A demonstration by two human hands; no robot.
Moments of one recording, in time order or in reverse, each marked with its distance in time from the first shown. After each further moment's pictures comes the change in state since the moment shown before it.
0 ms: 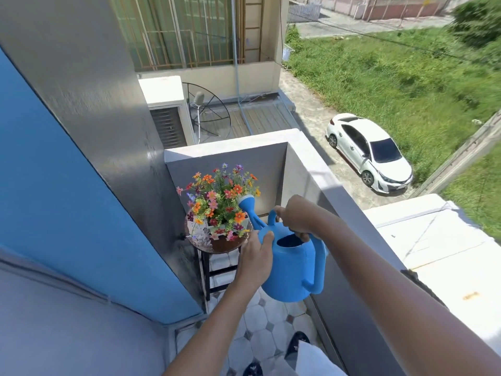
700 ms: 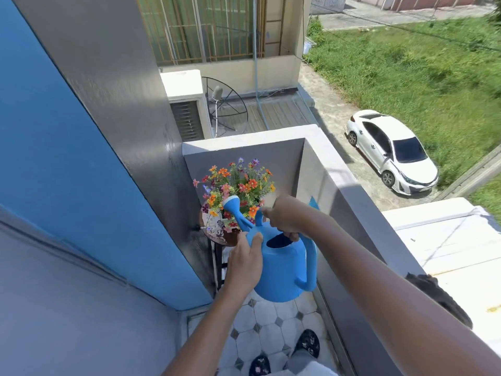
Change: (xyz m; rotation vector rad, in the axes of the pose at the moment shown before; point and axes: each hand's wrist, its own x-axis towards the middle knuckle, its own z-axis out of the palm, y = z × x) left_hand -0.017 -0.023 -0.033 0.026 0.127 -0.035; right_hand 0.011 -0.027 0.027 0.079 -0.048 -0.214
